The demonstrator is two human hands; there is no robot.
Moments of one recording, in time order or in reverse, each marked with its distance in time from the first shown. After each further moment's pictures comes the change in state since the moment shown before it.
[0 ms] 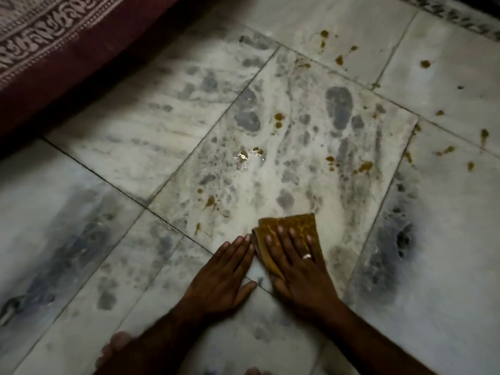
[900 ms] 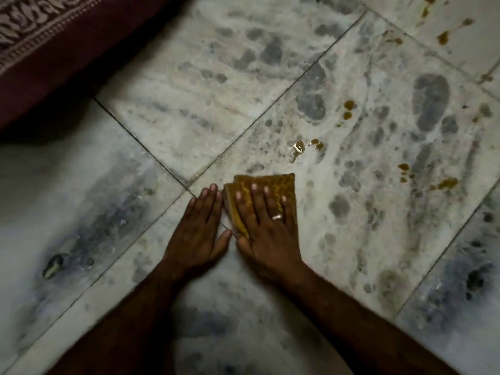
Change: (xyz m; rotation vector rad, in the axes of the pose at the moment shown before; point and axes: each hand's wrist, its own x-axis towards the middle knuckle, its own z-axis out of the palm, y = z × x) left_hand -0.023 -0.110 -0.022 -0.045 0.016 -0.430; right_hand 0.131 -0.104 -0.006 0.107 0.066 -0.118
